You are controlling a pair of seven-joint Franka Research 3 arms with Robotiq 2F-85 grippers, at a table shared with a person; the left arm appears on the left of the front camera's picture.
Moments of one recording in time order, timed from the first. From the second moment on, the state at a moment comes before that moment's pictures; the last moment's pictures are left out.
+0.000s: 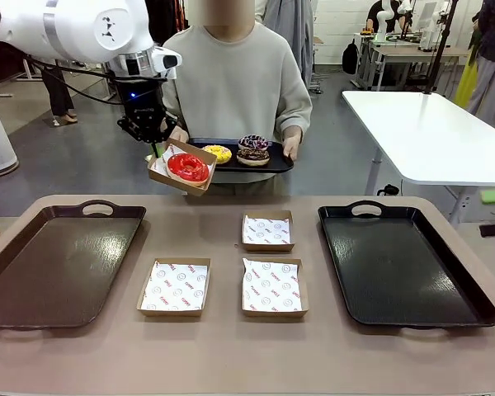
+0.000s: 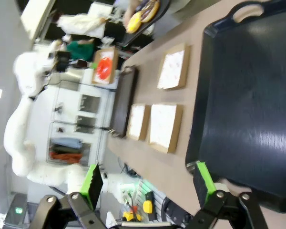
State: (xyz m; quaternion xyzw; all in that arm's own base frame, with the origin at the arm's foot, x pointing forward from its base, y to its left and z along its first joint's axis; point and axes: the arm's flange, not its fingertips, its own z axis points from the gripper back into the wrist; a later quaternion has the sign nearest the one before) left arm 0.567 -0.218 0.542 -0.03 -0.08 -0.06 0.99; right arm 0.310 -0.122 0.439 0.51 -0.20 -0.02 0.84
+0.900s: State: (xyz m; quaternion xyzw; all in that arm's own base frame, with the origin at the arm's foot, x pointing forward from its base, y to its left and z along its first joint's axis) left arm 0.512 -0.046 0.553 -0.04 -0.05 -0.03 1.00; right arm 0.481 0.147 0.525 0.25 -0.09 0.02 0.96
